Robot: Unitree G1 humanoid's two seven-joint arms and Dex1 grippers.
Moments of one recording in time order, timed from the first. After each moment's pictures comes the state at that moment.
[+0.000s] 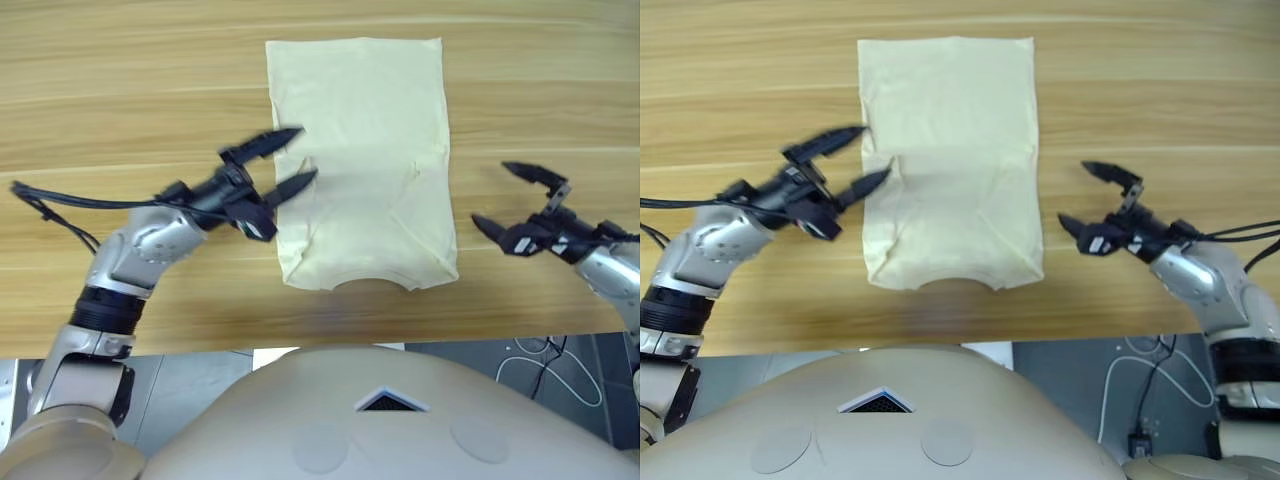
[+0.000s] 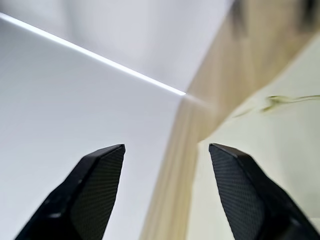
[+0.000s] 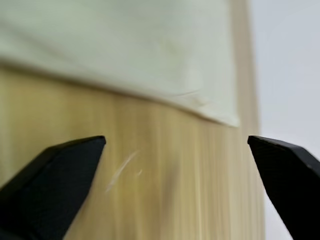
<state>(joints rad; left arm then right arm) -0.02 0.69 -0.16 -0.03 0.36 -0.81 -0.22 0.27 -0.99 0.03 0.19 -0.43 -0.76 0.34</state>
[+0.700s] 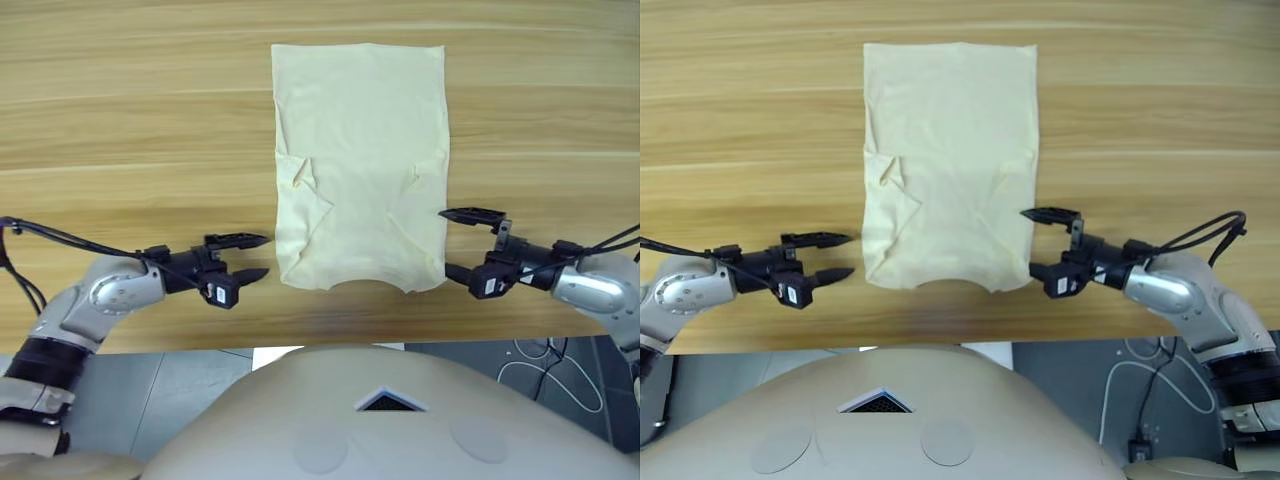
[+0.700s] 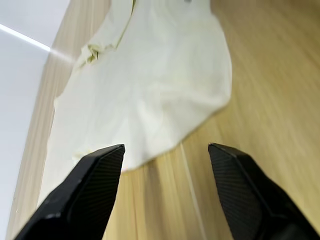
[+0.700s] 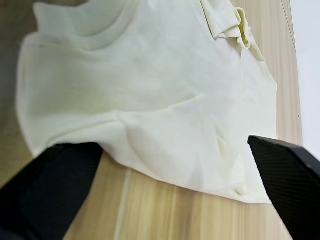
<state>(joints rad) 0.19 0.92 -0.32 0.06 0.28 -0.83 -0.64 0.32 -1.02 0.17 -0.05 -0.31 -0.70 0.55</state>
